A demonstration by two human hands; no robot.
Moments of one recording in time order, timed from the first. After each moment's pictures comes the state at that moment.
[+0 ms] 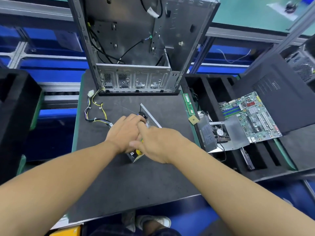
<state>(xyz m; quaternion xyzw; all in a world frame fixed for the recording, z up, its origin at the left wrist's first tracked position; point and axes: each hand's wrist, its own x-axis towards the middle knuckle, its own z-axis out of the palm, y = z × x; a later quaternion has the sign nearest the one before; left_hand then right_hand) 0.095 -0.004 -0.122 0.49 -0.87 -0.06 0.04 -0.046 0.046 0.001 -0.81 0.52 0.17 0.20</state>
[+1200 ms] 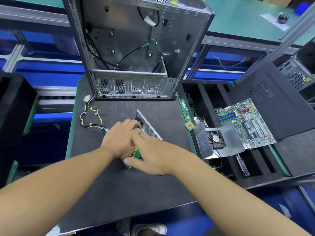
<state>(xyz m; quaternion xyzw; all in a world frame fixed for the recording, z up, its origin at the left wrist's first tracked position) 0.094 -0.005 -0.122 0.51 -0.85 -0.09 0.07 -0.056 0.049 -0.002 -0.81 0.48 0.12 0.31</state>
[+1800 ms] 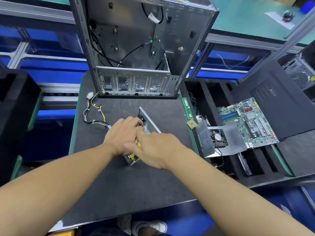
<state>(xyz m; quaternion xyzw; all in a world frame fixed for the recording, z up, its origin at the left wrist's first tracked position) 0.095 -0.005 -0.125 0.51 -0.86 -0.07 0.05 -0.044 0.051 0.001 -0.81 0.54 0.18 0.16</state>
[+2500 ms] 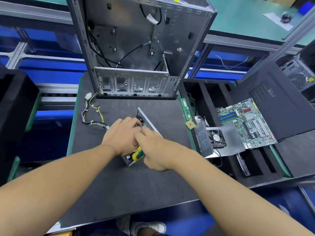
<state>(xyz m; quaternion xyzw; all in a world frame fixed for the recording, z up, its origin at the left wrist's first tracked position) 0.092 -0.005 -0.126 0.51 -0.85 -0.06 0.05 -0.059 0.045 -0.002 -0.80 0.48 0.17 0.31</state>
